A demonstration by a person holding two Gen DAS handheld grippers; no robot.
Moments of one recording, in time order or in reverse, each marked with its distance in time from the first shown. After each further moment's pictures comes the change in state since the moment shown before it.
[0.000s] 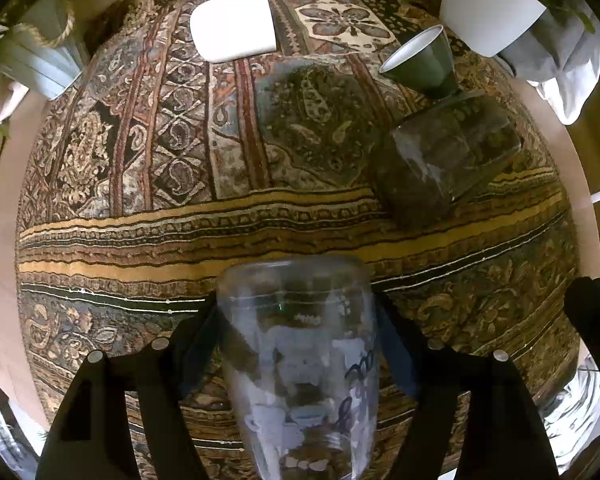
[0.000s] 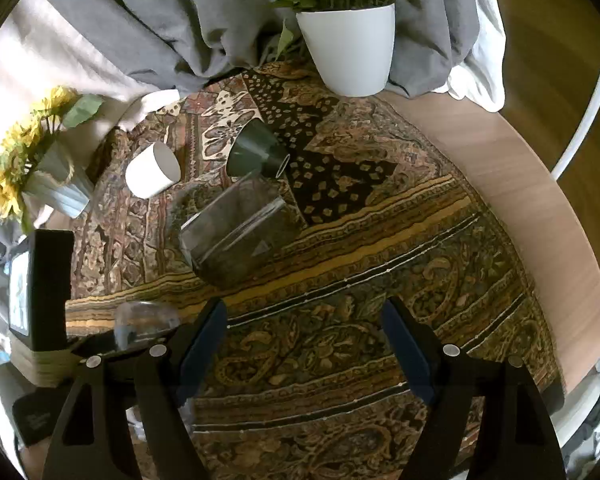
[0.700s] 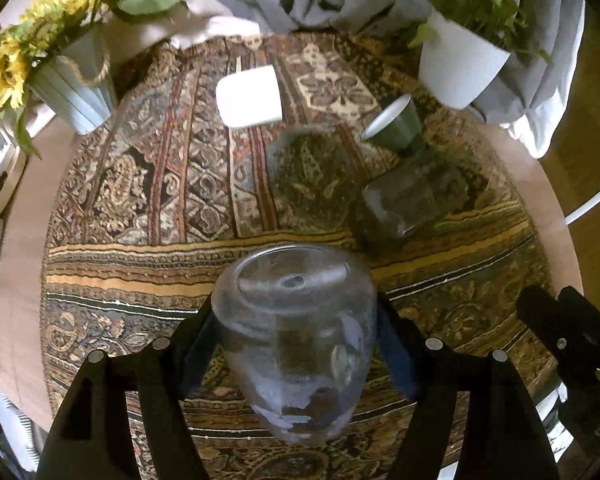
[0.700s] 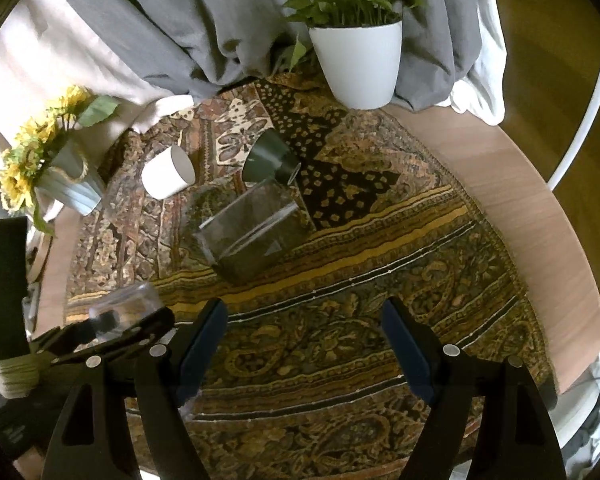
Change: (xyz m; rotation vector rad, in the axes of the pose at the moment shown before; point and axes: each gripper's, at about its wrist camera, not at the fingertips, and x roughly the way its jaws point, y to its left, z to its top) left arm -0.062 0.004 -0.021 -0.022 -0.213 -0.020; right arm -0.025 0.005 -0.004 -0.026 -0.044 0.012
